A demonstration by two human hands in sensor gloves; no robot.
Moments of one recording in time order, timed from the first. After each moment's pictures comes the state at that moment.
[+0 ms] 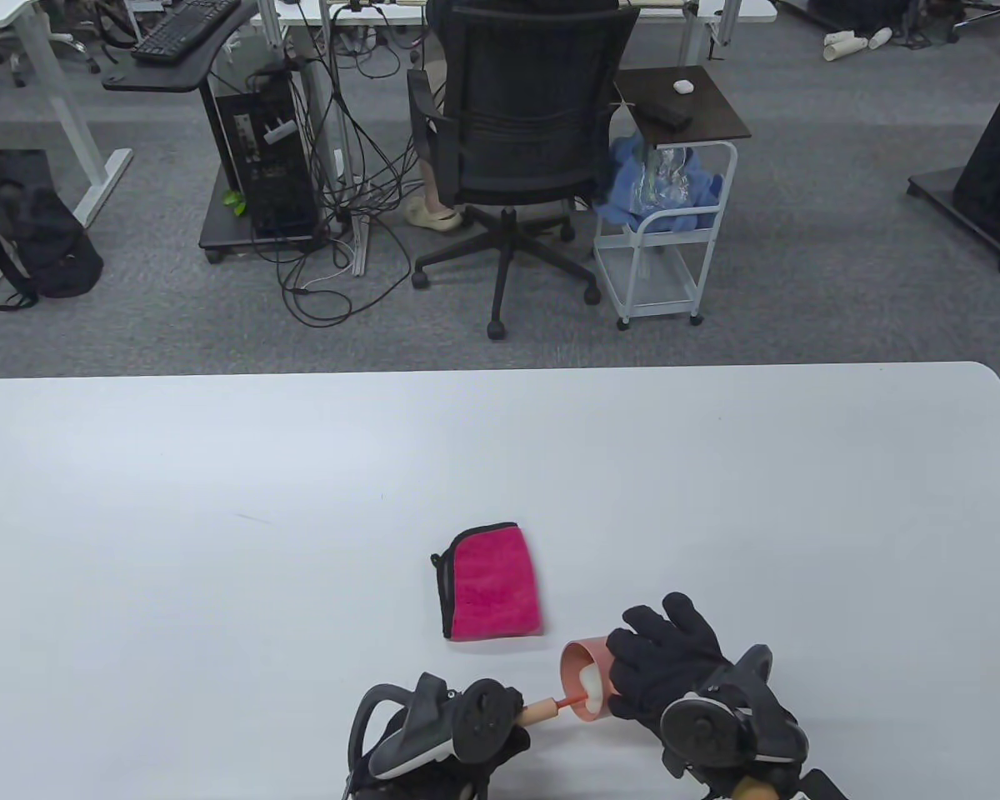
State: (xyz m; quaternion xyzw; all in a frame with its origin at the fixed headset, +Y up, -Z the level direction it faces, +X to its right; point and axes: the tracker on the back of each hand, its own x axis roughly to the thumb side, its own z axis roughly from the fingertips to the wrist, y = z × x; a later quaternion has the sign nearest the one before) left_hand -0.092 -0.727 -0.268 -0.10 -0.21 0.07 0.97; right_hand 0.158 -0.697 -0.279 0.35 -0.14 0.92 0.10
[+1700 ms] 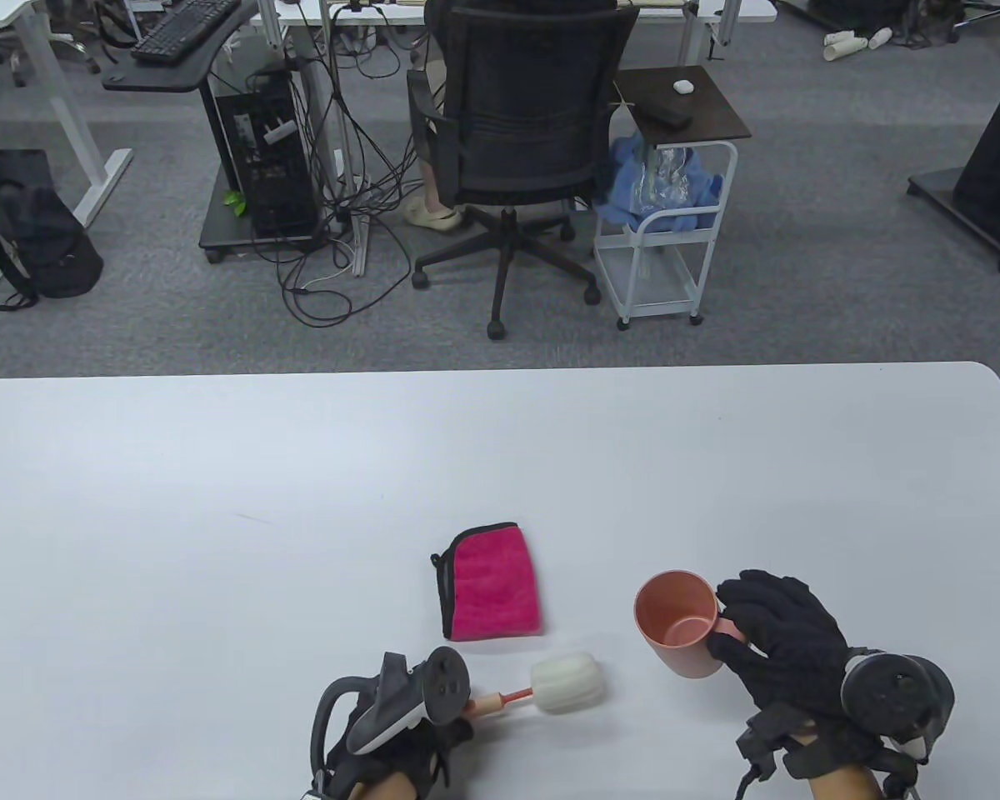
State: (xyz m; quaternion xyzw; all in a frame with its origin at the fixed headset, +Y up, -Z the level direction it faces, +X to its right) left_hand -0.131 -0.766 -0.300 -0.15 -0.08 0.01 0.99; right_hand 0.271 -0.679 -0.290 0.19 -0.21 0.87 0.41
